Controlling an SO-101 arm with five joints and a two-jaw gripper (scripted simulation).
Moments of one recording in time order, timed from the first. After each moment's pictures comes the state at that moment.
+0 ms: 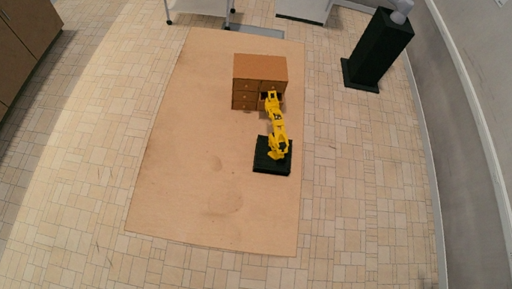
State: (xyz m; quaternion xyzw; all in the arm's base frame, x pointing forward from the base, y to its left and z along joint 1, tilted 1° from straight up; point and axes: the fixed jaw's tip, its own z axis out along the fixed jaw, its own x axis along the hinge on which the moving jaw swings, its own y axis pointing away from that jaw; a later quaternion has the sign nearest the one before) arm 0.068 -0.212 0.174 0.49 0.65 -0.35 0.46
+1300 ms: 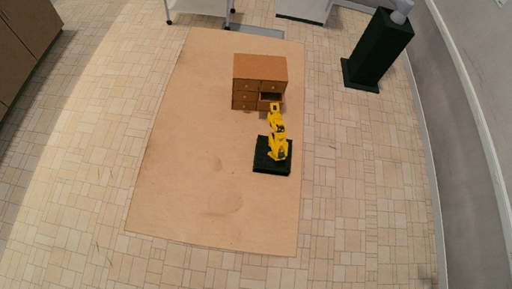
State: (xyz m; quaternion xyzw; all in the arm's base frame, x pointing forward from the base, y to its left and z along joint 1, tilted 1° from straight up) arm 0.047 -0.140 0.148 0.53 0.68 -0.30 0.40
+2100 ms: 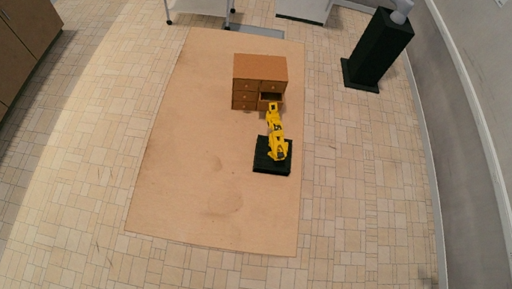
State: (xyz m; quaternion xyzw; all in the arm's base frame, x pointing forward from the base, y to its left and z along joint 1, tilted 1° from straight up) arm 0.050 -0.177 0.106 0.54 0.66 -0.32 0.42
